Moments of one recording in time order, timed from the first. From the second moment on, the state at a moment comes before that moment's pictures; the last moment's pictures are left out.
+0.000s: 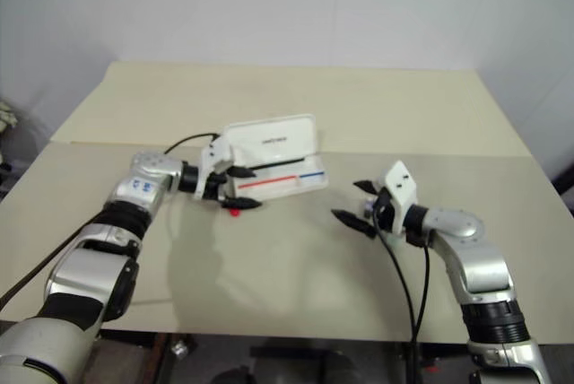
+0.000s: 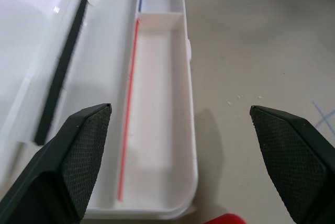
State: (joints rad) left arm -1.08 0.49 -0.14 0.96 0.01 0.02 -1.20; right arm -0.42 -0.59 -0.04 -0.07 0.33 0.45 0.86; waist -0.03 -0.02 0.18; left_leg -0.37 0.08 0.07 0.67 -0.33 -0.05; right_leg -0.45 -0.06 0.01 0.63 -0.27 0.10
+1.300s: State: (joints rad) left arm -1.12 0.44 -0.20 1.08 0.09 0.01 -1.22; right arm -0.46 -0.59 -0.04 -0.04 0.33 0.44 0.86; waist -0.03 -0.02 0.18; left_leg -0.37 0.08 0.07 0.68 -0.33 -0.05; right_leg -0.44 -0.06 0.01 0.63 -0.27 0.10
